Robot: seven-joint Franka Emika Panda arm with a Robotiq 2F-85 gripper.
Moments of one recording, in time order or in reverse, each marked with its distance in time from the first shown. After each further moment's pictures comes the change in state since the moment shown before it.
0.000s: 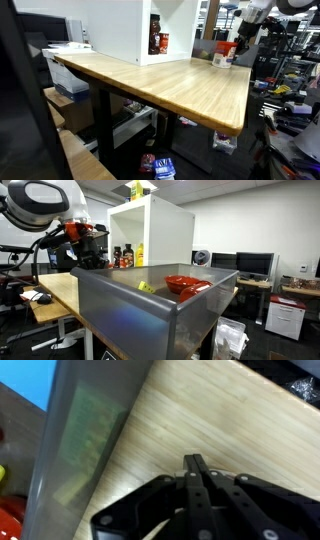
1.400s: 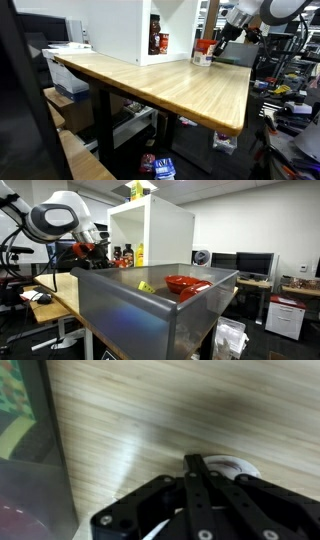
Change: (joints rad) arm -0.005 0.190 0.141 0.009 0.172 0.378 0.302
